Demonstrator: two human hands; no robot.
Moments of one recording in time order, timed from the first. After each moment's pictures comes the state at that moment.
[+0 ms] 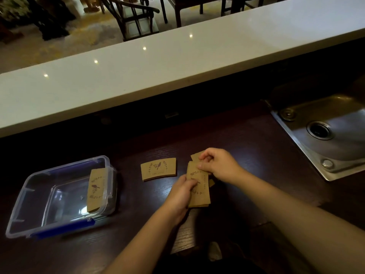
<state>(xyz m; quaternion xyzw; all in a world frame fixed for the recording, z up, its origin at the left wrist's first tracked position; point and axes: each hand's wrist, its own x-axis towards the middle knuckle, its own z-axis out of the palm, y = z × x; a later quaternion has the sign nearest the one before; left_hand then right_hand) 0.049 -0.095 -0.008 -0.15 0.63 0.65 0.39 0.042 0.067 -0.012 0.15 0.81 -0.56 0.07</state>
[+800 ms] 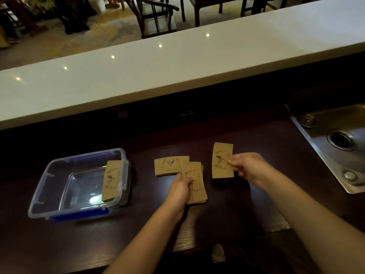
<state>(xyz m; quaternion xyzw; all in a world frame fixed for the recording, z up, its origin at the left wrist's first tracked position) 0.041 -0.121 -0.007 -0.19 0.66 0.65 0.31 0.047 0.094 -0.004 0.35 0.63 -0.69 0.13</state>
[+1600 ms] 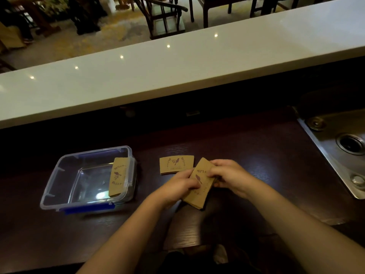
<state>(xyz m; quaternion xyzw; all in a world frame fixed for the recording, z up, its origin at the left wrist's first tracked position) 0.024 -0.143 0.021 0.05 0.71 0.55 0.43 0.048 0.036 -0.002 0.21 0.64 -0.71 0.21</state>
